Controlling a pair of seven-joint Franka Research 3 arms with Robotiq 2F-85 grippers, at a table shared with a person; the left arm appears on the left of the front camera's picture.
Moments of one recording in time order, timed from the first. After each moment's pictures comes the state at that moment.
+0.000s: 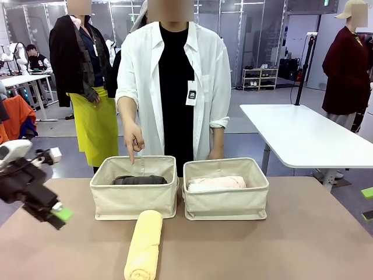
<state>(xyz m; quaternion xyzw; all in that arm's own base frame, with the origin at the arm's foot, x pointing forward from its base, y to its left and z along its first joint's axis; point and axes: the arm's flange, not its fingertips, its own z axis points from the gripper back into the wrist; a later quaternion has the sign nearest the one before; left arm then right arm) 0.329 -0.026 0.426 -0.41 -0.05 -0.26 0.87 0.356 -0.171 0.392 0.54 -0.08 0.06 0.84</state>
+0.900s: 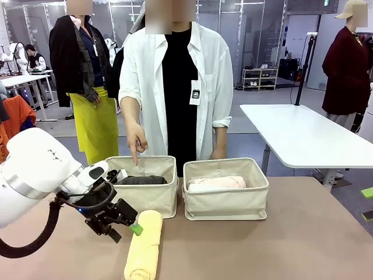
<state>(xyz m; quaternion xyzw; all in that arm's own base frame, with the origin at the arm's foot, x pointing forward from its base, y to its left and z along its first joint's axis) 0.361 -0.170 0.362 -0.31 -0.05 -0.16 0.94 0.356 -0.171 0.392 0.54 -0.08 0.06 0.84</state>
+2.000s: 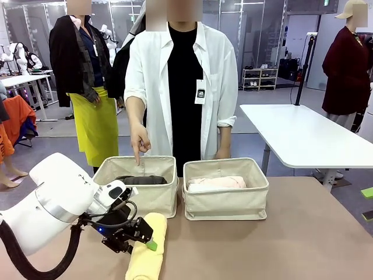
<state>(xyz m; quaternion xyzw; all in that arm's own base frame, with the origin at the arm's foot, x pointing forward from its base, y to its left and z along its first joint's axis) 0.358 -0.206 0.307 -0.31 -0.05 -0.10 0.94 0.356 -0.171 0.392 0.54 -0.08 0.06 0.84</state>
